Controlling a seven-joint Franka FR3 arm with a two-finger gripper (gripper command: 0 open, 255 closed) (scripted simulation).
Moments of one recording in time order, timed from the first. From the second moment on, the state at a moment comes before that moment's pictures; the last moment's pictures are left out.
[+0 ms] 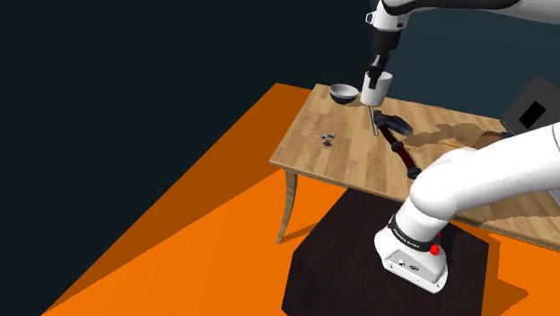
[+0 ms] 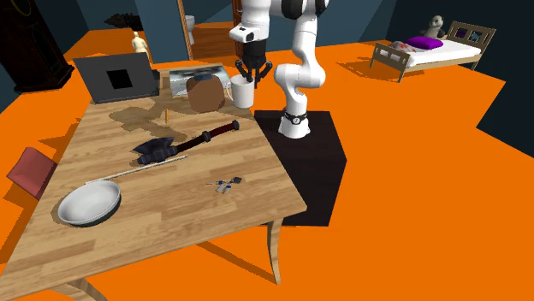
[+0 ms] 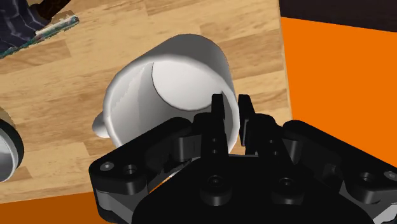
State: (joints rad) arm -0.22 -0.60 -0.22 -2.24 -0.21 1.64 -0.49
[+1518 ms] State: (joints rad) arm -0.47 -1.16 -0.50 -2.42 -0.56 1.36 -0.94
